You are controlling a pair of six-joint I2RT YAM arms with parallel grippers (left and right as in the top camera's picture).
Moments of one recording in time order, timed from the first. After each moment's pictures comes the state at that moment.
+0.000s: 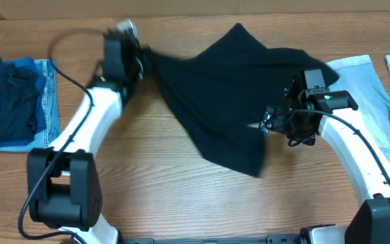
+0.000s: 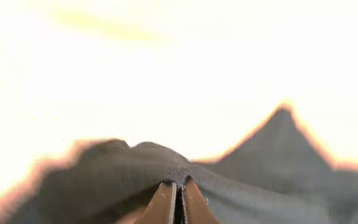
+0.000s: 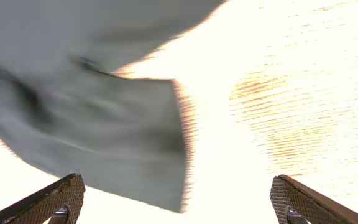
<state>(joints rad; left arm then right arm) -0.11 1.81 1.35 -0.09 0.08 -0.40 0.12 1.54 1.14 -0.99 -0.17 0.38</state>
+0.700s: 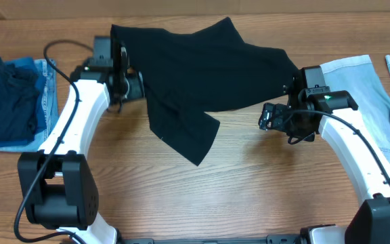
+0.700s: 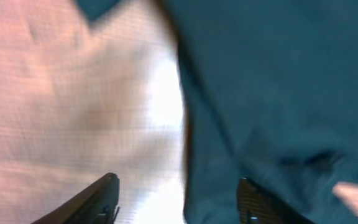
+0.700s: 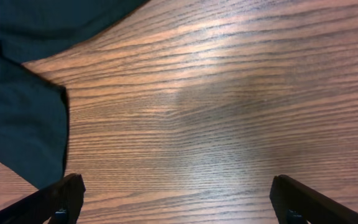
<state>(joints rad) -0.07 1.81 1.39 -0.76 0.09 -0.28 0.12 1.54 1.14 -0.95 -0.17 0.34</state>
